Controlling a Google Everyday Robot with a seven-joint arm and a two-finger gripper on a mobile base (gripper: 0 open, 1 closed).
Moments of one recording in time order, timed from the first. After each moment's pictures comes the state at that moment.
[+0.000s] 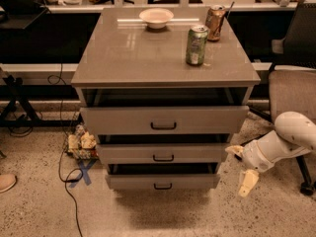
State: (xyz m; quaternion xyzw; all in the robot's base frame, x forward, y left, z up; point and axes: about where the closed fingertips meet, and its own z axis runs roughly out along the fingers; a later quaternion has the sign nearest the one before) arm 0.493 -0.261 0.541 -0.62 0.72 0.24 0.18
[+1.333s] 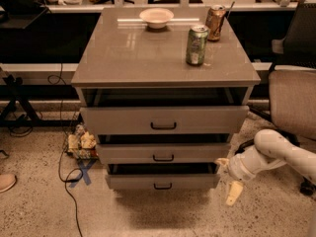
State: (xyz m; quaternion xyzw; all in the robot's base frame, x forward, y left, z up) arm 0.504 -0.243 0.439 -0.65 0.70 0.25 0.17
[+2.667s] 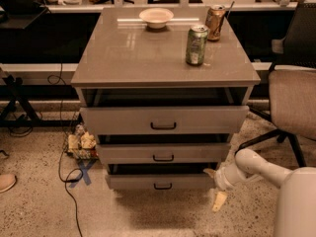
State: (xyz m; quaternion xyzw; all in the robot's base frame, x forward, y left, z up) arm 0.533 -0.229 0.300 -0.66 0.69 0.21 0.19
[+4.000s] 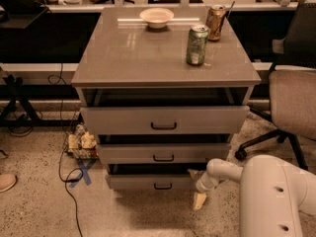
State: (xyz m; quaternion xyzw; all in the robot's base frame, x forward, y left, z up) arm 0.583 -0.175 0.205 -0.71 0.67 0.10 0.19
